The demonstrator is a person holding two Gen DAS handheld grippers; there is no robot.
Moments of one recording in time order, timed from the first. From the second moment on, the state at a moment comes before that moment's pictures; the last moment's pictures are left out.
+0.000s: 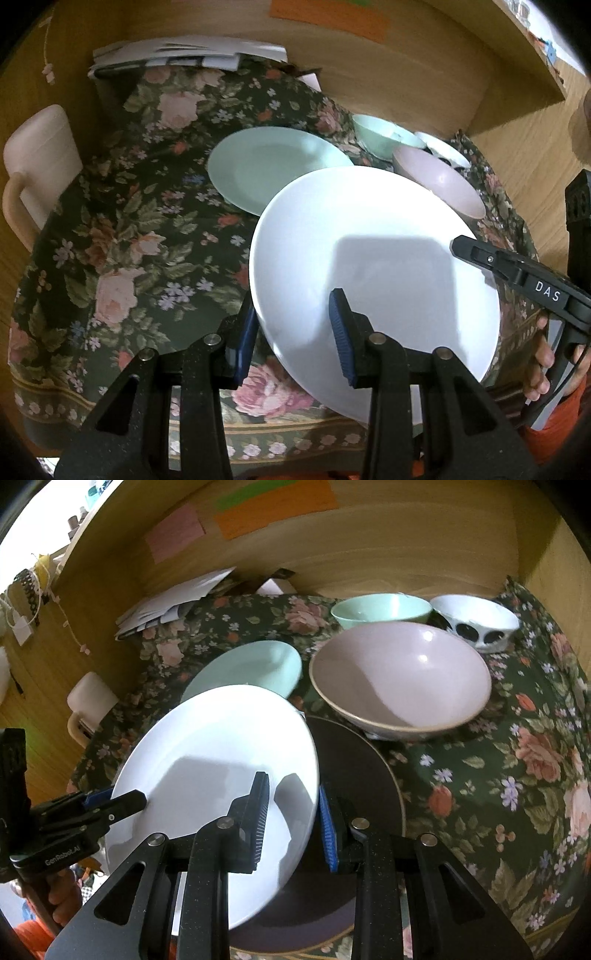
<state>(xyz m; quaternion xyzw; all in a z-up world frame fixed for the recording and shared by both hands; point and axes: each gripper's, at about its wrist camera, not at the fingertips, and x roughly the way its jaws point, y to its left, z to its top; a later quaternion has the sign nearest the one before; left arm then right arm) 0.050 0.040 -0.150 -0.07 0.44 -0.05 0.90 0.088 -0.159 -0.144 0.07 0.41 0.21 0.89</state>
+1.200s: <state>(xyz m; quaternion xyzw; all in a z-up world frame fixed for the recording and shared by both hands) 0.077 0.005 -0.172 -0.03 0.47 -0.06 0.88 0.100 -0.190 -0.162 0.07 0.44 0.21 0.87</state>
